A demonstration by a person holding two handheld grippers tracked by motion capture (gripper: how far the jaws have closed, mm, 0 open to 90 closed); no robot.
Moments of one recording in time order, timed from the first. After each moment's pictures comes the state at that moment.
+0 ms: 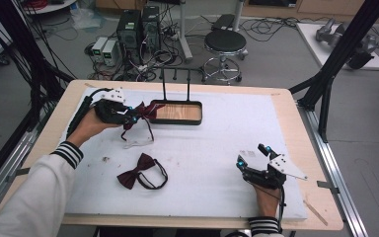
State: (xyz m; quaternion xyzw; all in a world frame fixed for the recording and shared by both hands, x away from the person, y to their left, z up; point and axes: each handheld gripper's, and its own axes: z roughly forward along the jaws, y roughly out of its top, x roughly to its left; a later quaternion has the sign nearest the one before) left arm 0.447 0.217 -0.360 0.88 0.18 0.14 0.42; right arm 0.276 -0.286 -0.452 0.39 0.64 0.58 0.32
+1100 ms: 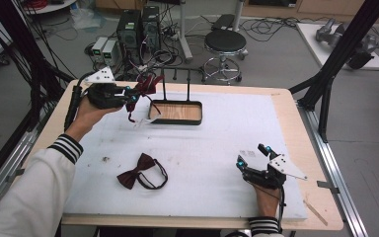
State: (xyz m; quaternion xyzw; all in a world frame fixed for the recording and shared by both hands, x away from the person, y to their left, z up) left arm 0.444 0.219 -0.308 0.80 0.20 0.19 0.53; right arm 0.276 -0.286 -0.452 0.39 0.64 0.58 0.32
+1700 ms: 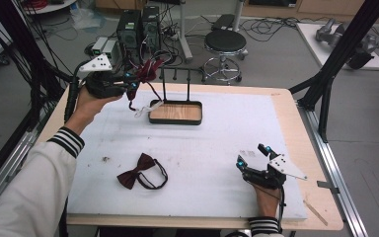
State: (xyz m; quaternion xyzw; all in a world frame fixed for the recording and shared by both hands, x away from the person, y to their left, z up) left arm 0.452 0.215 -0.283 0.78 0.21 0.21 0.55; right arm 0.276 -0.286 -0.452 0.39 0.64 0.58 0.32
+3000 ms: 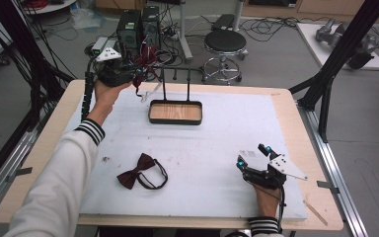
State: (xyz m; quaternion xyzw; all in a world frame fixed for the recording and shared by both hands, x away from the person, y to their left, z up) left arm 0.509 0.202 -0.307 0.72 0.34 0.26 0.55; right arm 0.276 -0.286 -0.452 0.39 0.64 0.58 0.32
